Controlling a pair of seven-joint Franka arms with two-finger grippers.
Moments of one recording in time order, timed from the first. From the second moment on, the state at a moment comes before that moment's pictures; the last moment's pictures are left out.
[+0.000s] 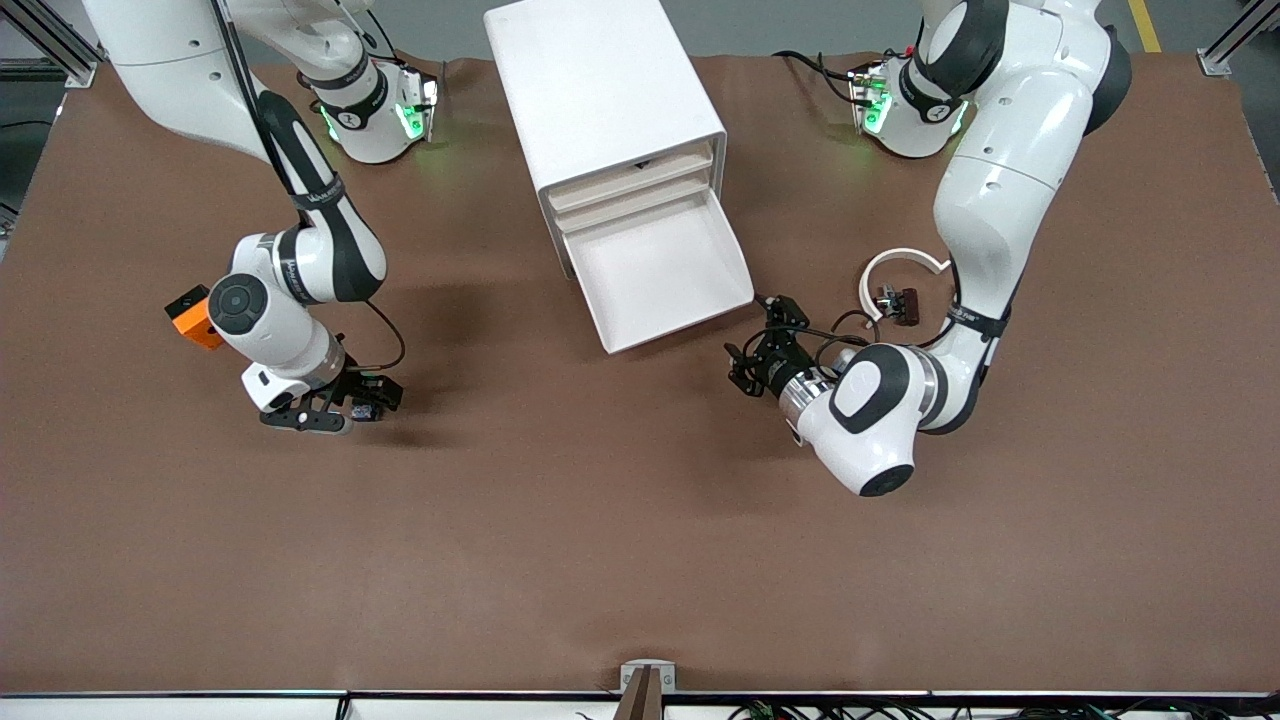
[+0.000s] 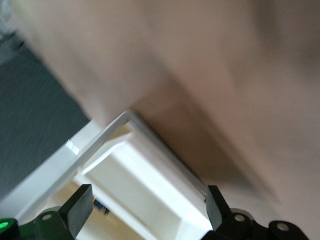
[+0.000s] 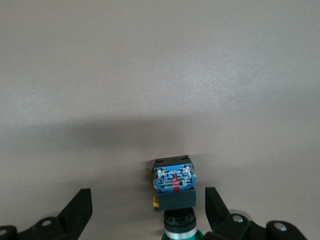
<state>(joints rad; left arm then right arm) -0.21 0.93 -0.23 -1.25 -0.53 1.45 -1.46 0.18 0.41 -0.05 -2.18 0.05 2.65 0.20</state>
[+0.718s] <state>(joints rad) -0.21 0.87 -0.23 -1.24 -0.32 1.66 -0.98 0.18 0.44 -0.07 -2.18 0.05 2.67 0.20</state>
